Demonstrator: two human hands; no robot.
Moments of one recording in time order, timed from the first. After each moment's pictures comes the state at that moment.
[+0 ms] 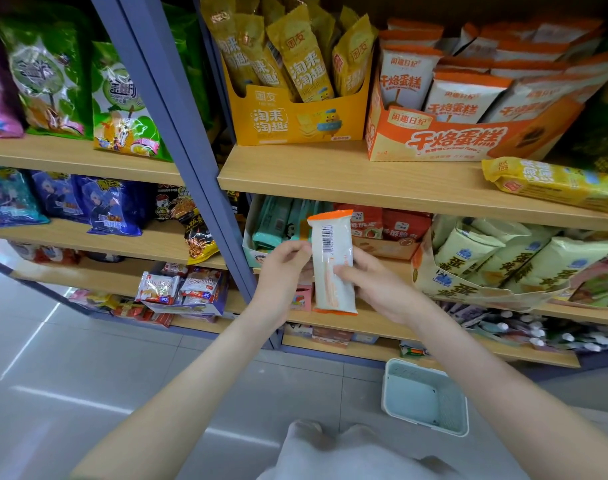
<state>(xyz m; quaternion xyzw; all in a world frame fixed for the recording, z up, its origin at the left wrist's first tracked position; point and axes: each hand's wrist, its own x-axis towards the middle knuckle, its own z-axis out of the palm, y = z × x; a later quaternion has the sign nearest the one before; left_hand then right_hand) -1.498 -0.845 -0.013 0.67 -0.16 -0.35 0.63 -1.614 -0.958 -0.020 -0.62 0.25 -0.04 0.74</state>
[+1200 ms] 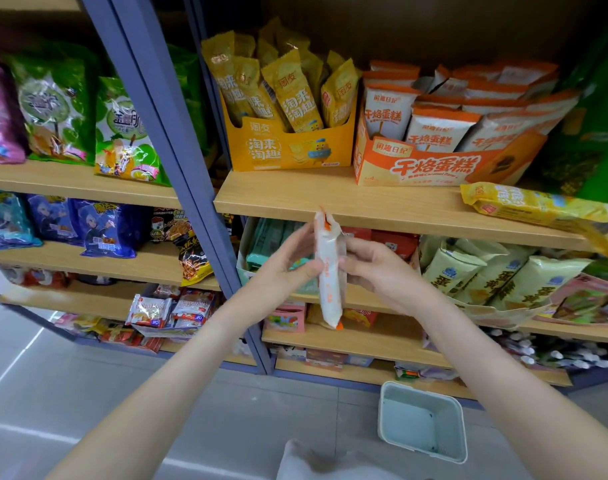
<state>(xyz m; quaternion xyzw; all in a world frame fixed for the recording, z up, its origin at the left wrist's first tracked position) -1.483 -0.835 0.031 0.63 -0.44 -0.37 0.51 -1.618 -0.971 0.038 -0.70 0.19 -0.08 0.69</state>
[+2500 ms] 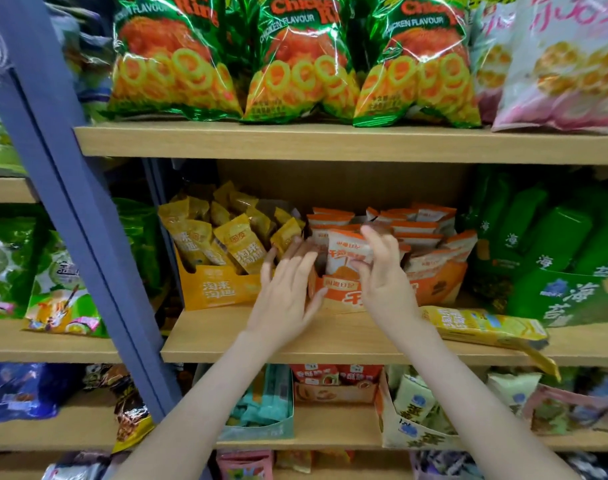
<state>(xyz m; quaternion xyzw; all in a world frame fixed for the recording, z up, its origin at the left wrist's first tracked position) -1.439 -0.994 0.085 0.64 -0.63 0.32 0.30 -1.593 -1.089 0.113 -0.84 0.19 -0.51 0.05</state>
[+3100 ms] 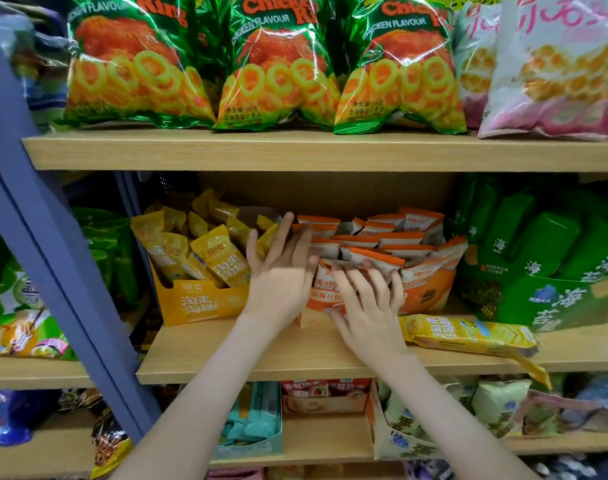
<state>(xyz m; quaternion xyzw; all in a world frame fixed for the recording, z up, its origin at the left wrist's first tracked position) -1.442 -1.032 0.118 0.66 -0.55 0.42 0.28 -1.596 -1.104 0.062 -0.82 0.25 -0.44 -0.26</state>
